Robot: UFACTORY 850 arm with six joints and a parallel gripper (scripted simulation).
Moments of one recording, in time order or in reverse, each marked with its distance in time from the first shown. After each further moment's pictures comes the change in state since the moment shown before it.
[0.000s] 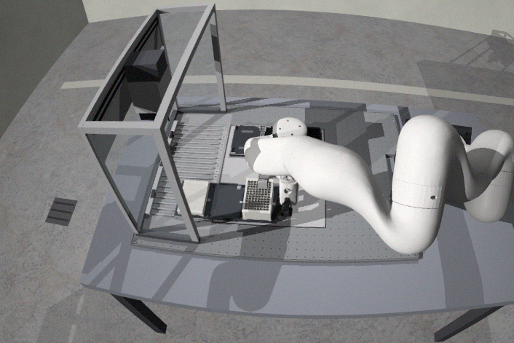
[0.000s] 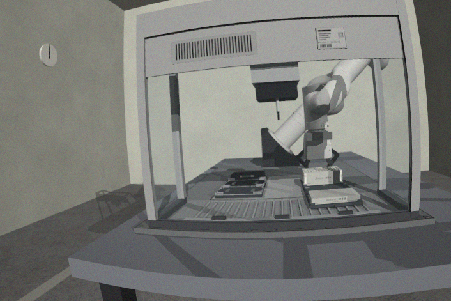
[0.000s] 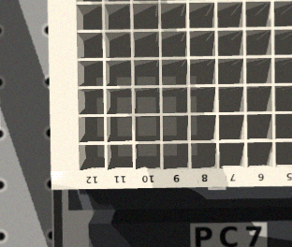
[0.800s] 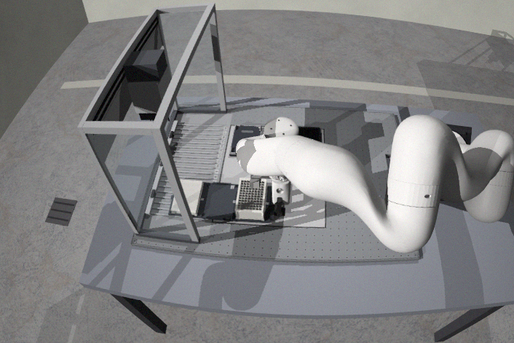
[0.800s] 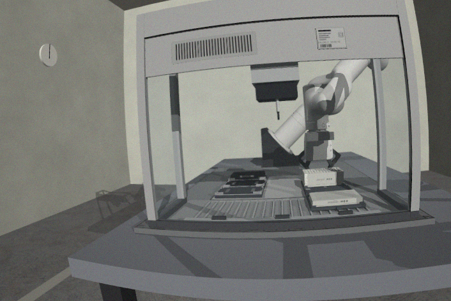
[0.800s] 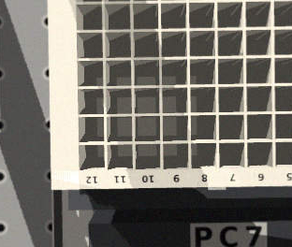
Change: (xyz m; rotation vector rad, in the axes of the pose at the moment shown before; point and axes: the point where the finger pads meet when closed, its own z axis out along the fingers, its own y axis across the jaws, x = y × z) arm 0.021 0.000 0.000 0.000 0.000 0.000
